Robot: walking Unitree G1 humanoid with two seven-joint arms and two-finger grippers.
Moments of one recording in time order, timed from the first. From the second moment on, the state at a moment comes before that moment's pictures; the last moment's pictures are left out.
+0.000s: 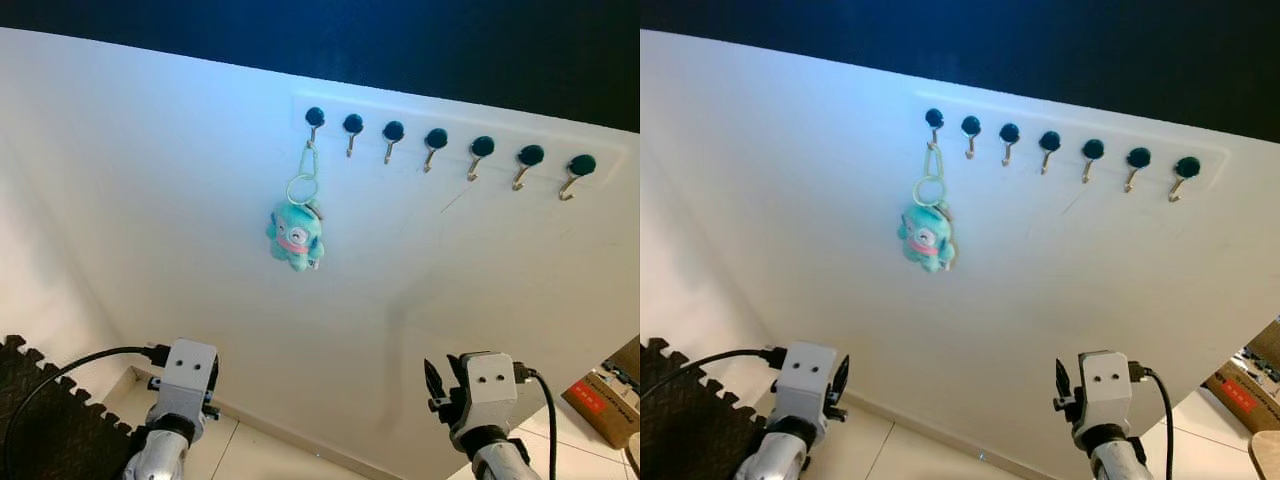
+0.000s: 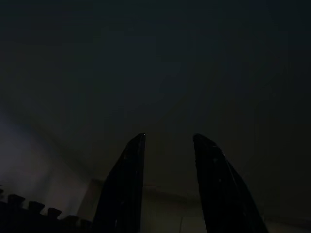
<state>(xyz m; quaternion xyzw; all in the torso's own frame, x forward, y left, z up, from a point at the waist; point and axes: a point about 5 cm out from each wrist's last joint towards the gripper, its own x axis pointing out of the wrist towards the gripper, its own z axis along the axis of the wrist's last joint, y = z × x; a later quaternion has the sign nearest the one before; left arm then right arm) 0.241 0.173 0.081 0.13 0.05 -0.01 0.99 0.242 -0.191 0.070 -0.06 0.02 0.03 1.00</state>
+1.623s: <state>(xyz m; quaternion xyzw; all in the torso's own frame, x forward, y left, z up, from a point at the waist) 0.238 0.175 0.074 0.12 0.06 -0.01 0.99 0.247 -0.188 0.067 -0.05 0.02 0.03 1.00</state>
